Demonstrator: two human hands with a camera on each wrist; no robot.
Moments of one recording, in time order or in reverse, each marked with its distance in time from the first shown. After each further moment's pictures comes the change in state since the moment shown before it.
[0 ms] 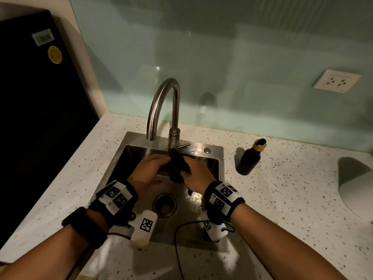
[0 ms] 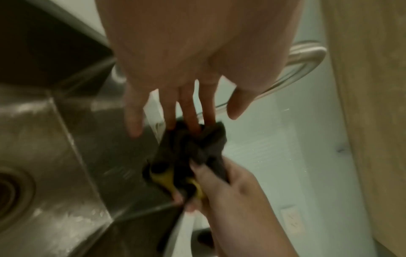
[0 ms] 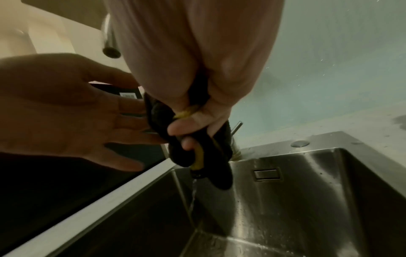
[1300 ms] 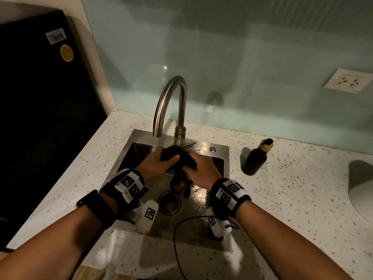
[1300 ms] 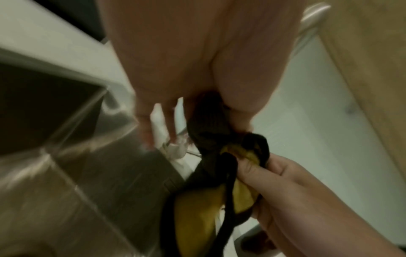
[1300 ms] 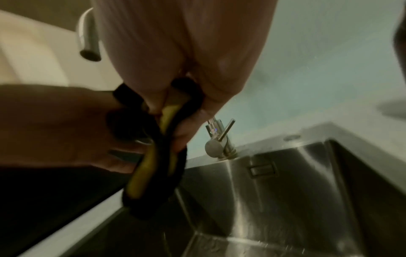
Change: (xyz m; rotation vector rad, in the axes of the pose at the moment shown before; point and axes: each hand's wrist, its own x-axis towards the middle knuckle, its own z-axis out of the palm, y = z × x) left_hand 0.011 0.007 -0.002 0.417 -0.026 0.179; right_hand 0.005 0.011 -0.002 0.084 0.042 -0.088
